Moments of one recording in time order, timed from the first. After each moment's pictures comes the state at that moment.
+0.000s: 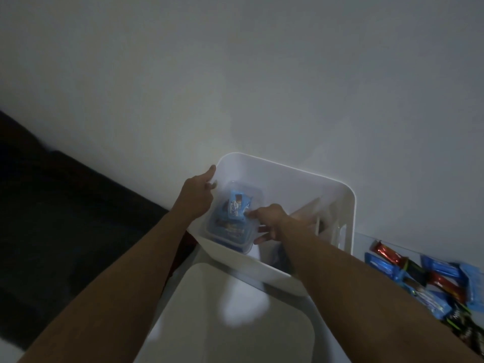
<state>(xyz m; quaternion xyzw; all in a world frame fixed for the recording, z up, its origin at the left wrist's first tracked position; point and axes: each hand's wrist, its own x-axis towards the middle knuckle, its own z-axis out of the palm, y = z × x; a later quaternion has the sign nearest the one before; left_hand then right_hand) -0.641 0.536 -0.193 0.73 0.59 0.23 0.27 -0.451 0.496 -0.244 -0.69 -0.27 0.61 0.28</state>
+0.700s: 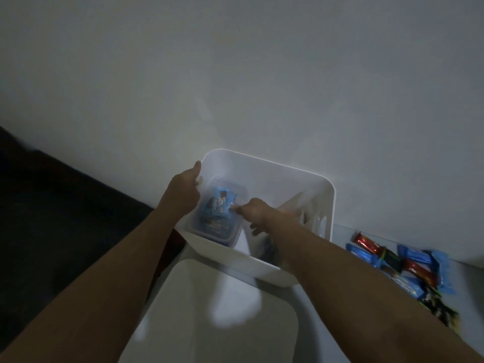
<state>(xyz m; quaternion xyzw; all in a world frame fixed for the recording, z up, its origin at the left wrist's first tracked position) -0.641 0.537 -0.202 0.74 0.59 0.23 0.23 -0.449 0.486 -0.218 -0.71 -0.44 0.53 0.16</state>
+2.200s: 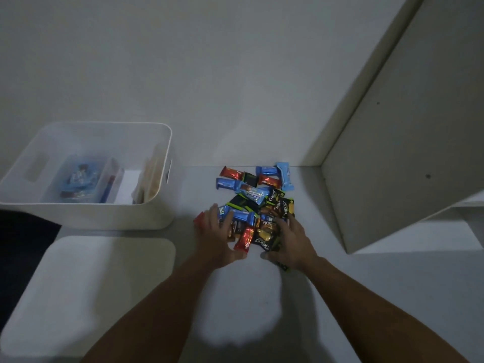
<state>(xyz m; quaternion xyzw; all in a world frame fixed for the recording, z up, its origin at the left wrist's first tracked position) -0.359 0.231 -0.321 0.91 0.39 0.01 0.13 -0.169 0.104 -0.302 -0.84 -0.46 0.28 0.07</state>
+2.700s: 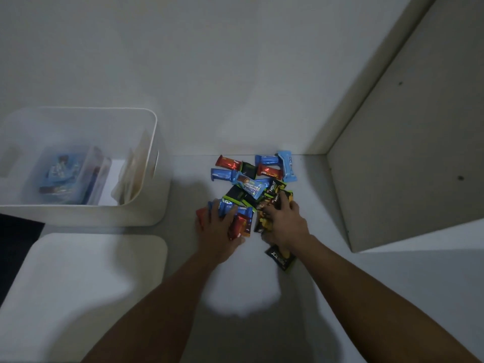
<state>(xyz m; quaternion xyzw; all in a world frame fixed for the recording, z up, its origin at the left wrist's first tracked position) -0.330 0.235 -0.353 0.89 0.44 0.00 0.15 -0.152 0.153 -0.310 -0.84 -0.50 0.22 -0.01</state>
